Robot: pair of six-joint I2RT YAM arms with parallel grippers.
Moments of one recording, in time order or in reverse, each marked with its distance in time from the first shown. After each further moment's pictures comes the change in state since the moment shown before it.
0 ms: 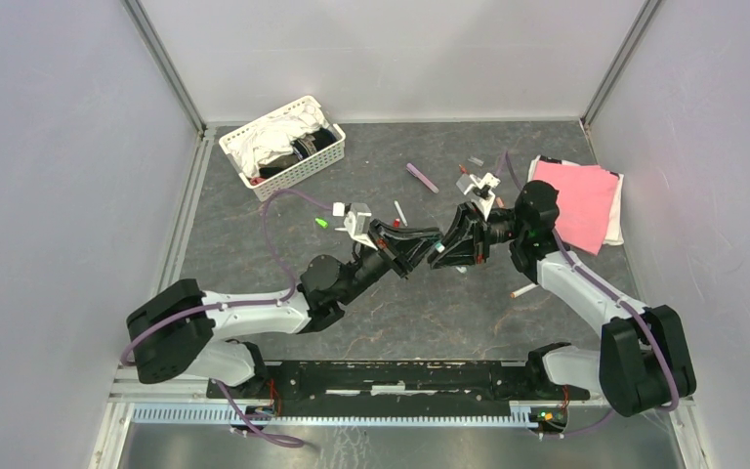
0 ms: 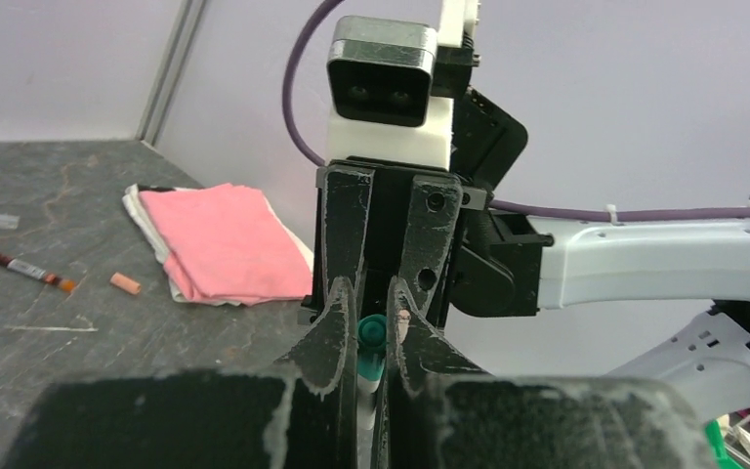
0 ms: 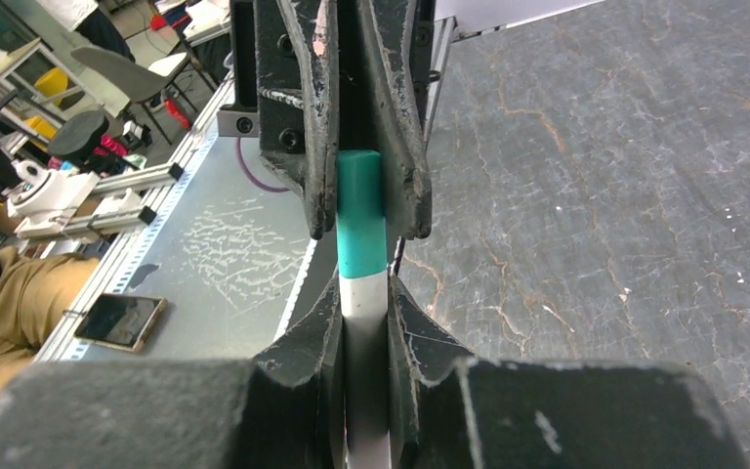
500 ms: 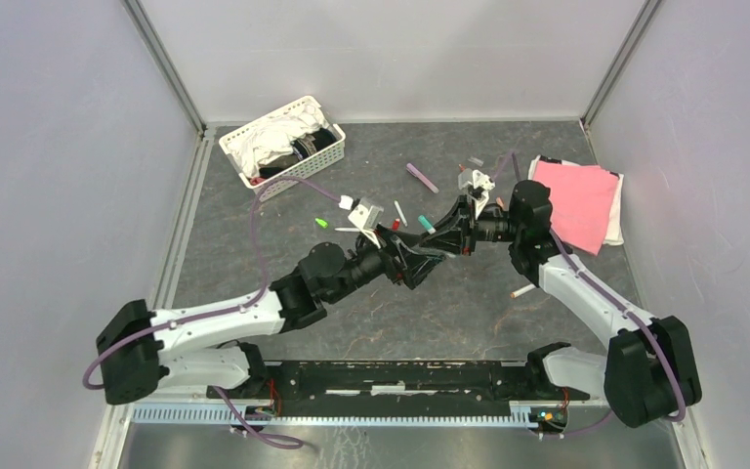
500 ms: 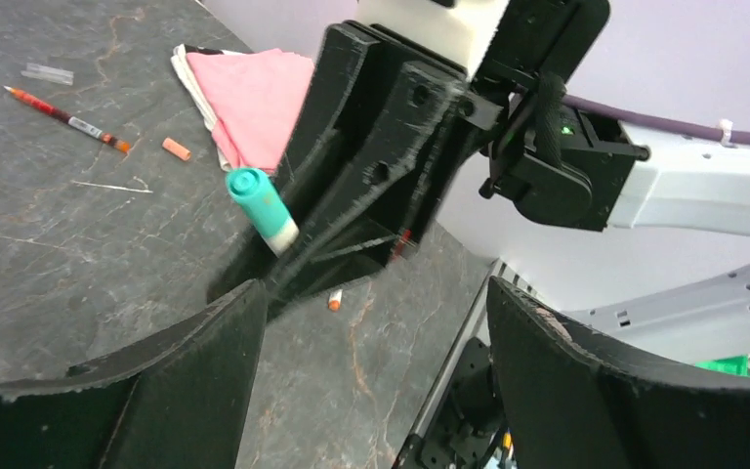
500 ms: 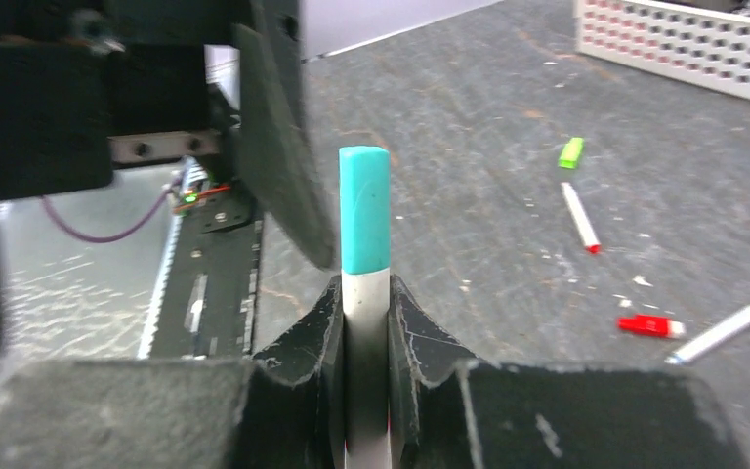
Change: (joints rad) left arm 0.007 -0.212 0.093 -0.571 -0.019 -0.023; right arm 0.028 -0.047 0.007 -0.270 0.347 -0.335
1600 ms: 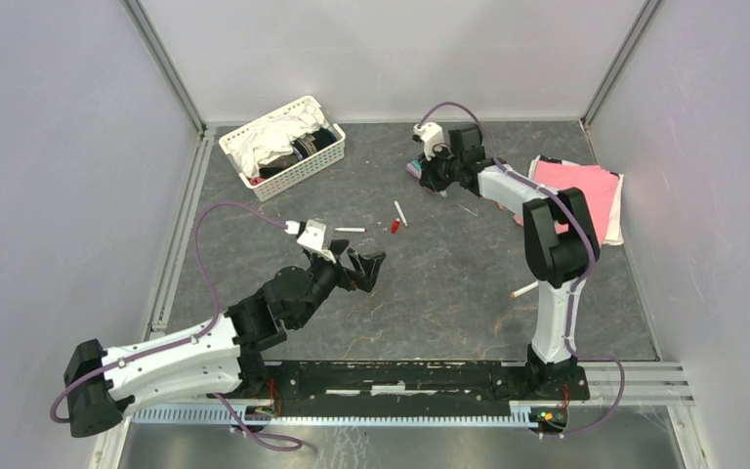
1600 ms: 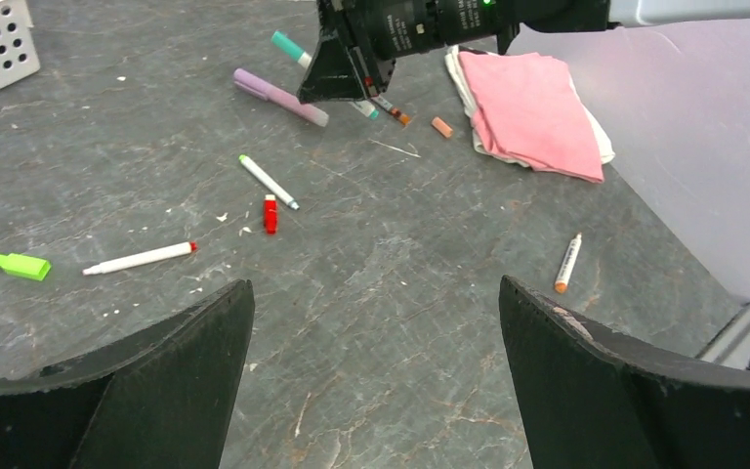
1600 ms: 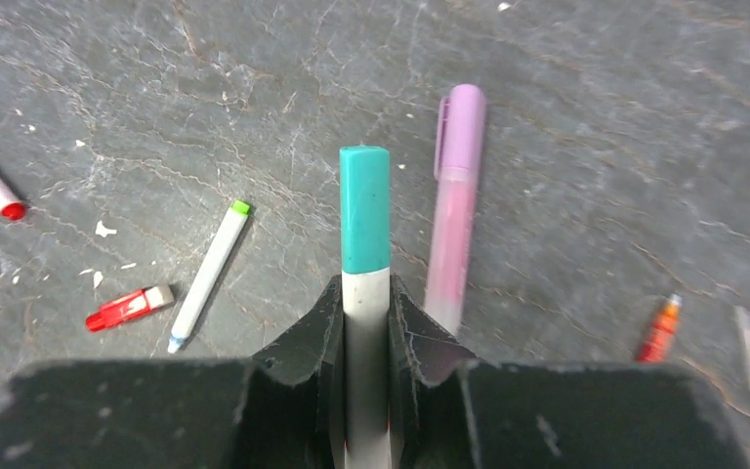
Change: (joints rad) left arm 0.003 -0.391 -0.178 -0.374 -0.409 0.183; right arm -0.005 0.812 0.768 -0.506 0.798 -0.460
